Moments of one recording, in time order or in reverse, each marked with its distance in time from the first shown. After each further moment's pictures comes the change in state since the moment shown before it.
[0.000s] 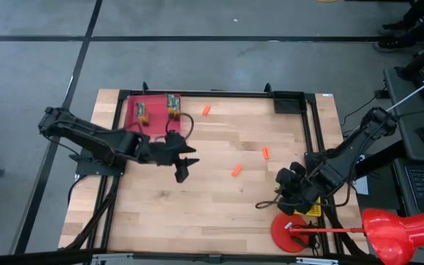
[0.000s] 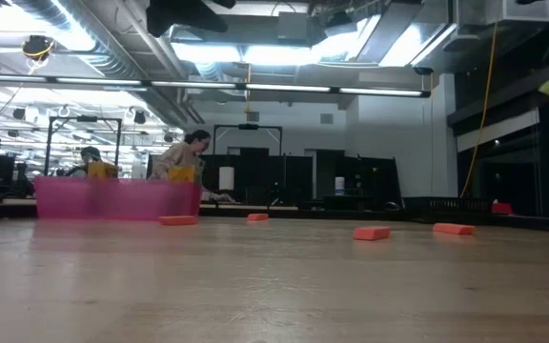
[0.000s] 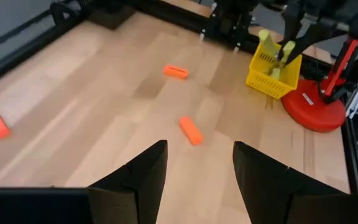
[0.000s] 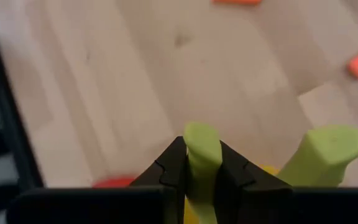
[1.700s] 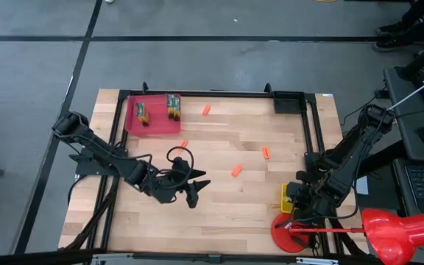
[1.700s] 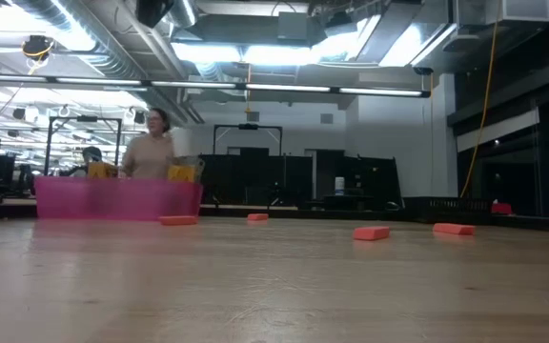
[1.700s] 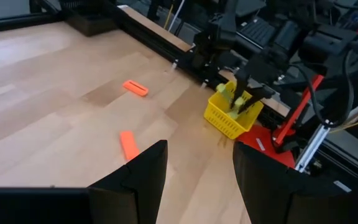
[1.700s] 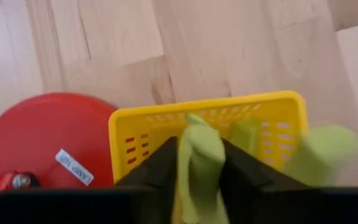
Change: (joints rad) left arm -0.252 0.223 0.000 0.343 -0.322 -0.288; right arm 0.227 -0.019 -0.240 0.126 -0.043 0.017
